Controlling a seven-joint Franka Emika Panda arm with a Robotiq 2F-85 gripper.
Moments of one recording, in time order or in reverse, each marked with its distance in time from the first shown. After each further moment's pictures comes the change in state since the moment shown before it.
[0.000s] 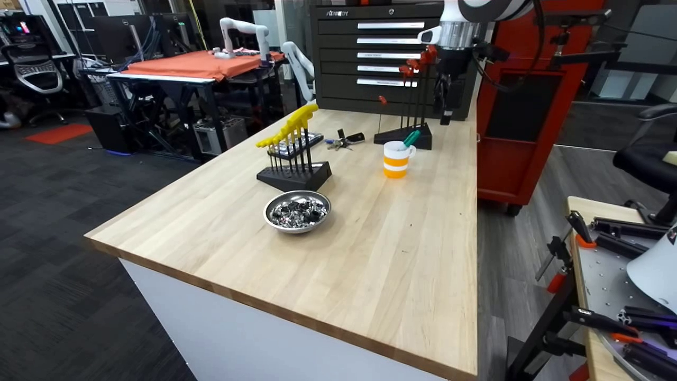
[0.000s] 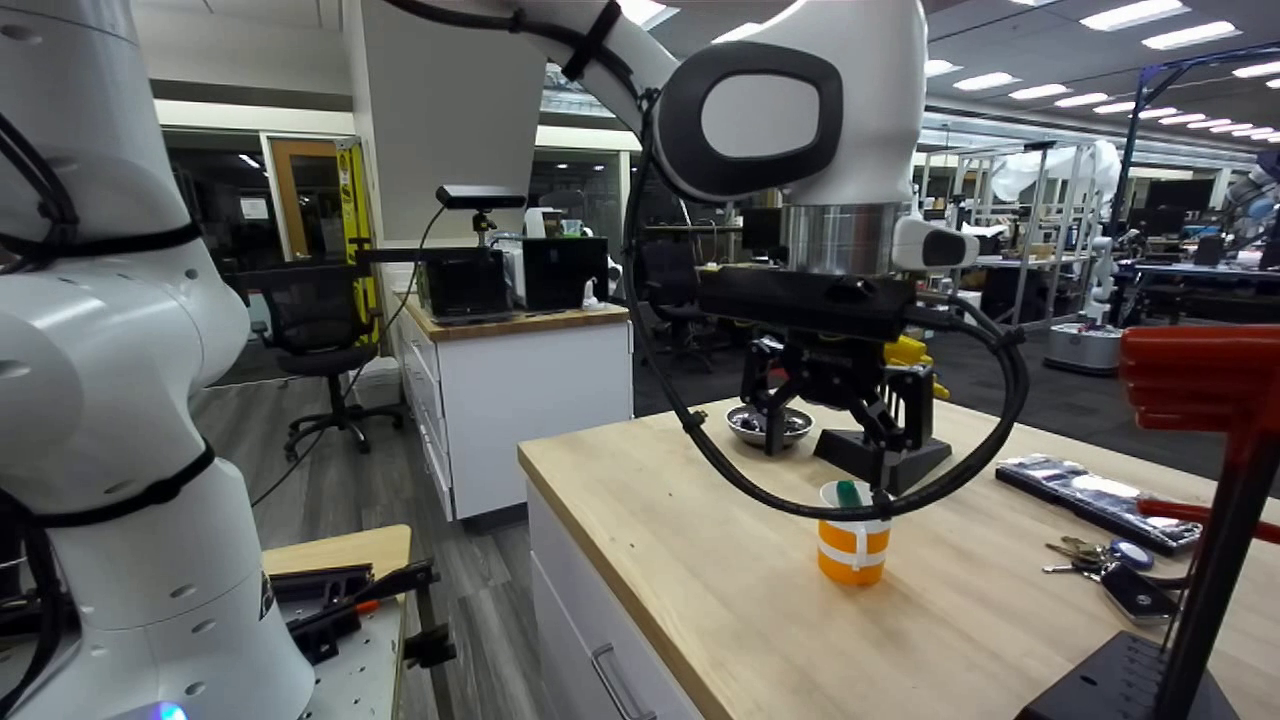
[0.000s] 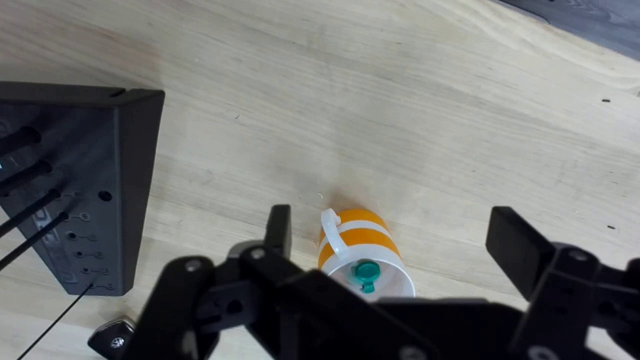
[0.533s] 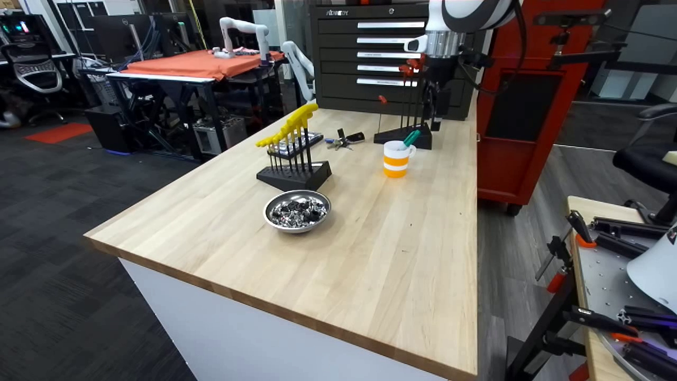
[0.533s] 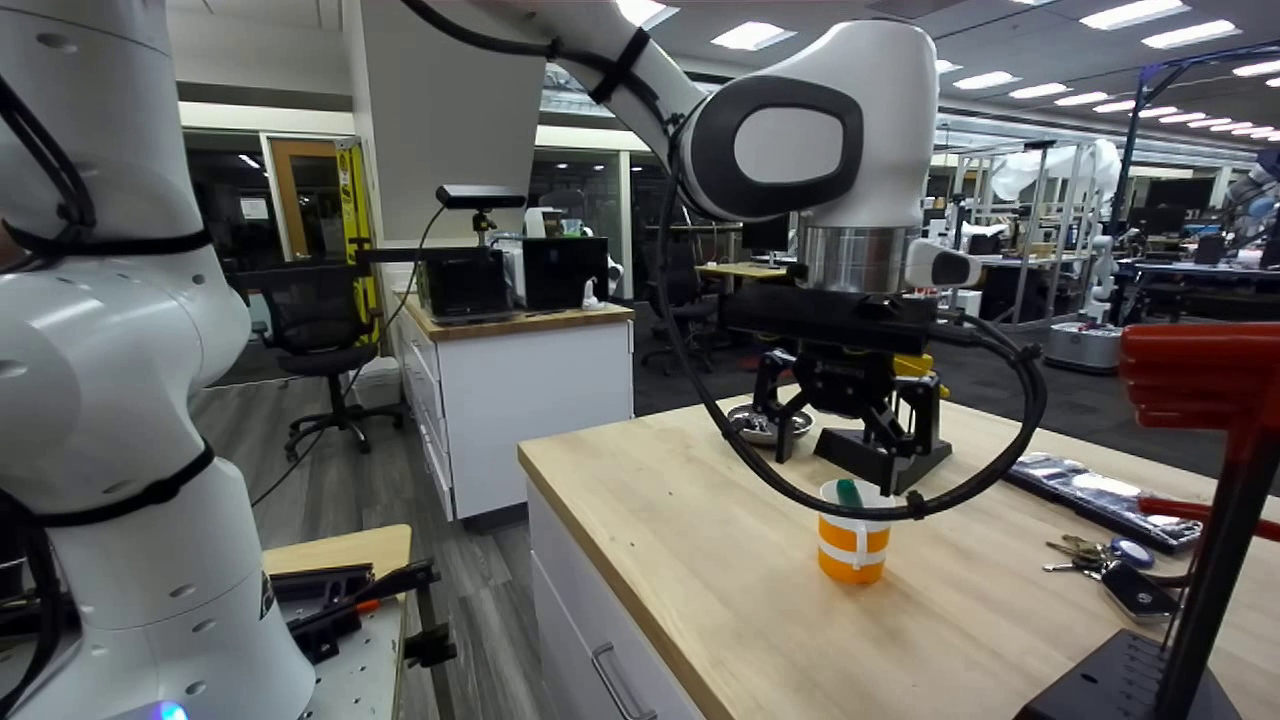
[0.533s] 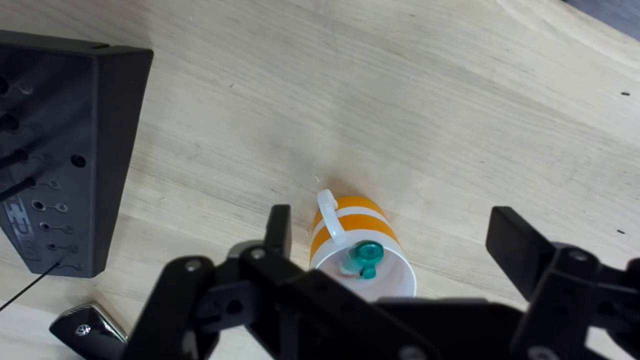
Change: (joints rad) arm -0.008 0.084 0.042 0.065 0.002 0.000 -0.031
